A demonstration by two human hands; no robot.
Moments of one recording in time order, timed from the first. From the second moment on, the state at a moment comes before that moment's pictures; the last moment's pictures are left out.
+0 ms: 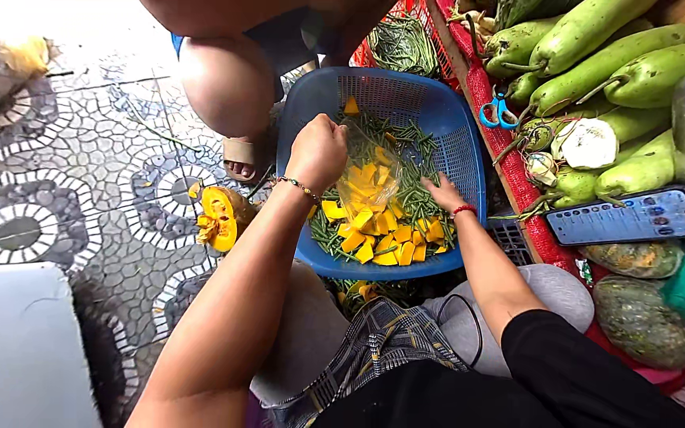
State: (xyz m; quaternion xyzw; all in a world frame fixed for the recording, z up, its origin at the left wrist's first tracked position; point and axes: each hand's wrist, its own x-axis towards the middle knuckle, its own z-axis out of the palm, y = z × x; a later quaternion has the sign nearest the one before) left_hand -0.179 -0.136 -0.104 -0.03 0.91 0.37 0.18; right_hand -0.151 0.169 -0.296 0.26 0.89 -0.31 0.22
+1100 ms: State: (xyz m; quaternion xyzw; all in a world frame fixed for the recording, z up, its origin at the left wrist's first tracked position) left_hand -0.174 -0.126 -0.106 0.06 0.91 0.37 0.20; right_hand -0.120 0.156 -0.258 0.11 0.85 -0.45 0.24
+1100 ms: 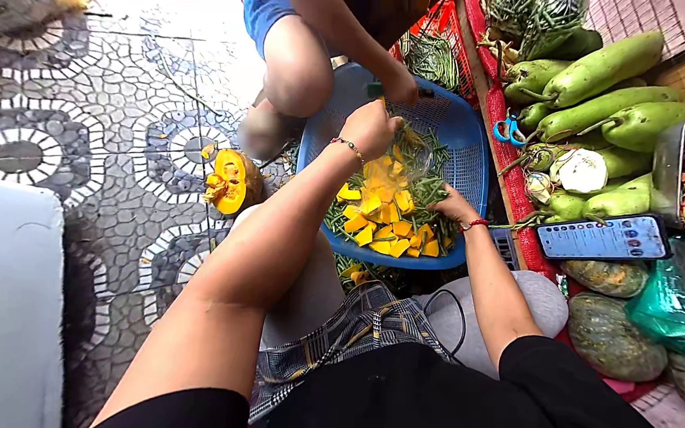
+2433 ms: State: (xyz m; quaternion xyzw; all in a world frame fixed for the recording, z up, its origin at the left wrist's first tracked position) left_hand -0.099 -0.065 -0.154 0.23 0.84 0.46 0.16; right_hand -0.092 0.096 -0.186 0.22 0.45 -0.83 0.24
